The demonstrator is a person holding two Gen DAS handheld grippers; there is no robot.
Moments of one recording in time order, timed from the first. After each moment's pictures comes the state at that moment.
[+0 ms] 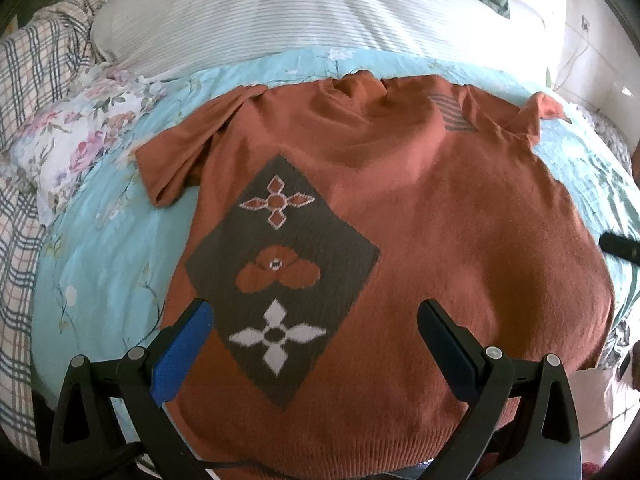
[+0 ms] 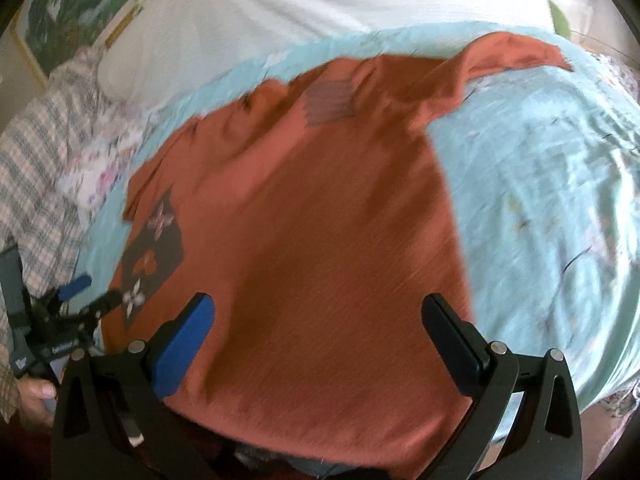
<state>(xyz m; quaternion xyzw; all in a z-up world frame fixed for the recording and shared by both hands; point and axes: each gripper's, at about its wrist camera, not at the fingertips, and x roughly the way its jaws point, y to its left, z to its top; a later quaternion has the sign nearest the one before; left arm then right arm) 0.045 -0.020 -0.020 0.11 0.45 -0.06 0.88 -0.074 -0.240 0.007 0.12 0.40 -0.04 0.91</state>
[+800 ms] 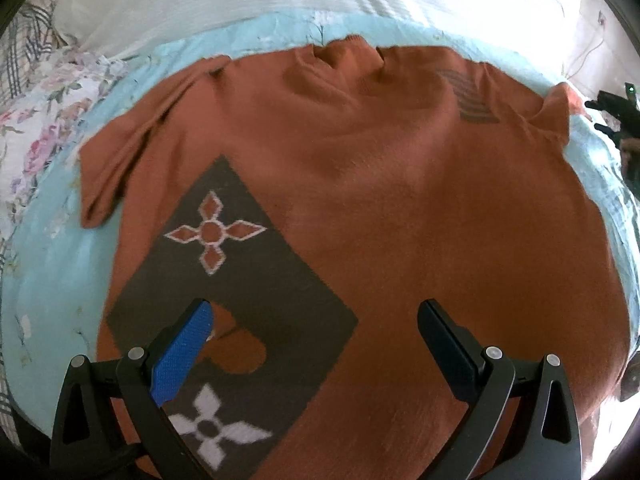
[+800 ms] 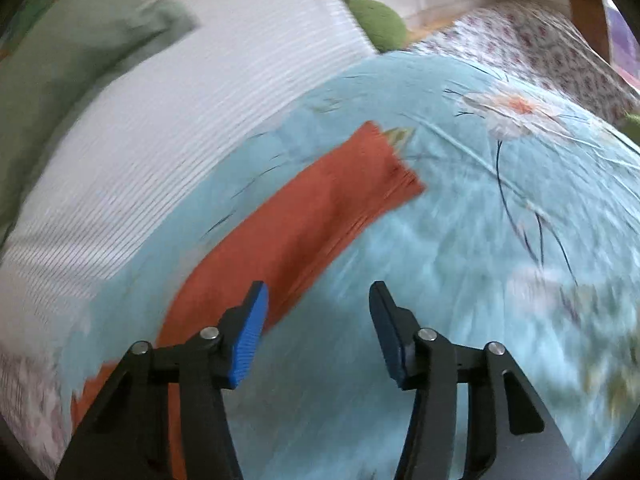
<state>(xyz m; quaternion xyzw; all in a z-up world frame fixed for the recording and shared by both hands) 0.130 -0.057 -0.068 0.11 0.50 -0.05 0.86 -0.021 -0.659 0.047 0.32 0.27 -0.26 0.87</state>
